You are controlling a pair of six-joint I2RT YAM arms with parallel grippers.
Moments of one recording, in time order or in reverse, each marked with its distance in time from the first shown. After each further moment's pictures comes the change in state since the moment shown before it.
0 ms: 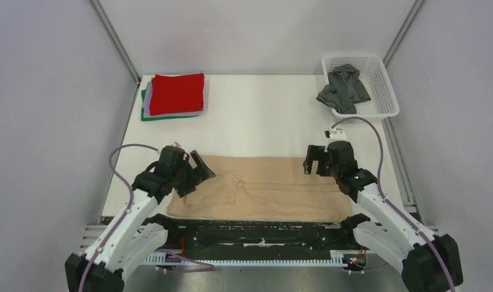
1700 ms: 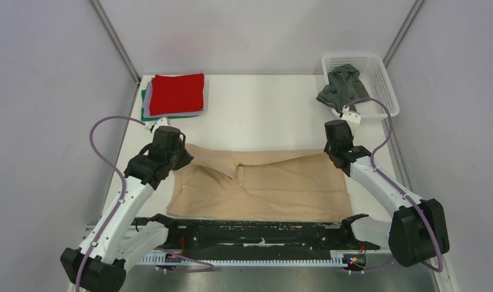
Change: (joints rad) left arm 0.005 0.206 0.238 0.106 -0.290 0.184; right arm -0.081 0.353 0.234 0.048 0.348 0.105
